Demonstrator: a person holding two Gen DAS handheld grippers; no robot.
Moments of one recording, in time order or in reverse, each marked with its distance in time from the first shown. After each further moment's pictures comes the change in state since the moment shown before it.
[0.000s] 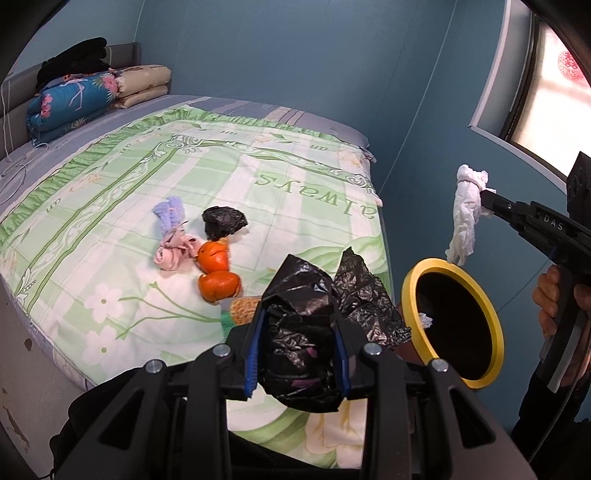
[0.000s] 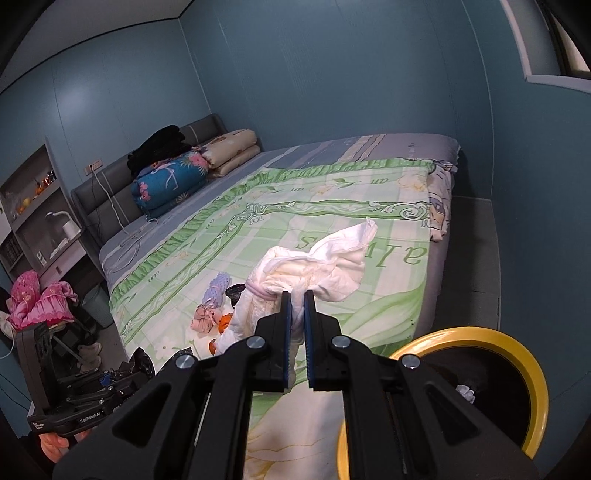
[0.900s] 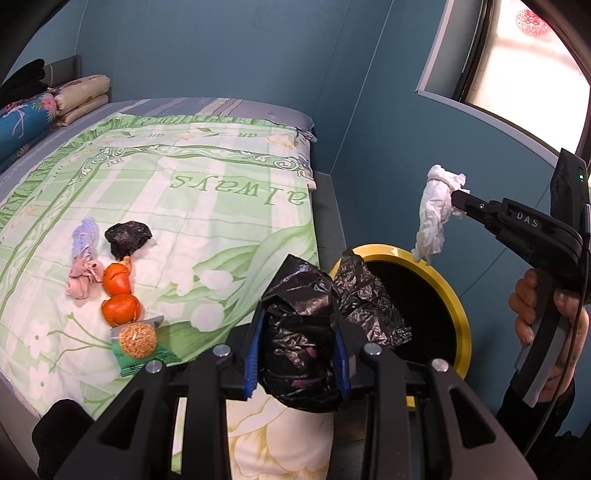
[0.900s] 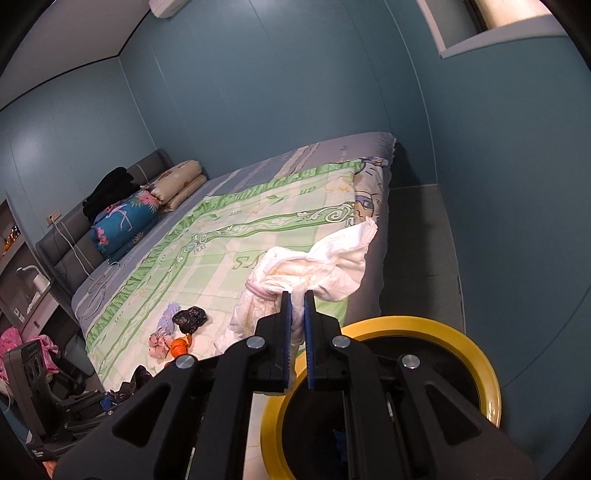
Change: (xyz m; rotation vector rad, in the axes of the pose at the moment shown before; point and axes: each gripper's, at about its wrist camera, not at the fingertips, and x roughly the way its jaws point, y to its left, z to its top) left arm 0.054 -0.106 0.015 0.130 0.062 -0.136; right arm -0.039 -0.106 -0.014 0.188 -0.065 -0.144
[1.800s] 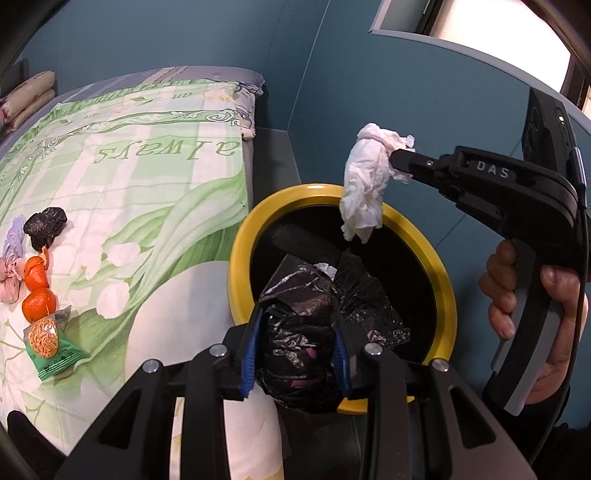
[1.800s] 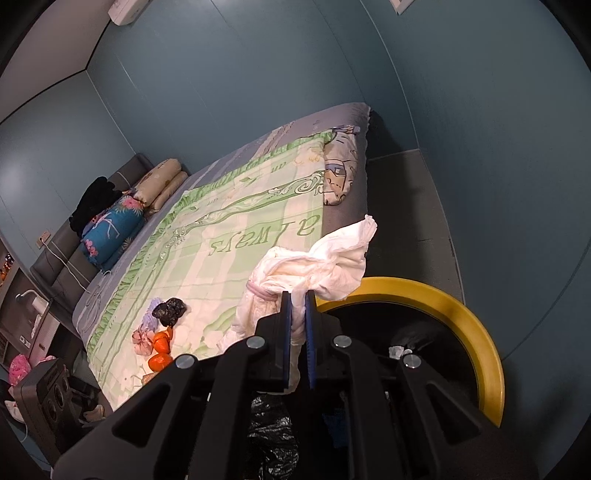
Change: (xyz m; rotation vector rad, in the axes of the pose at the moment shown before) left arm 0.077 -0.073 -0.023 0.112 0.159 -0.111; right arm 0.029 -0.049 -0.033 0.116 0.061 -0.033
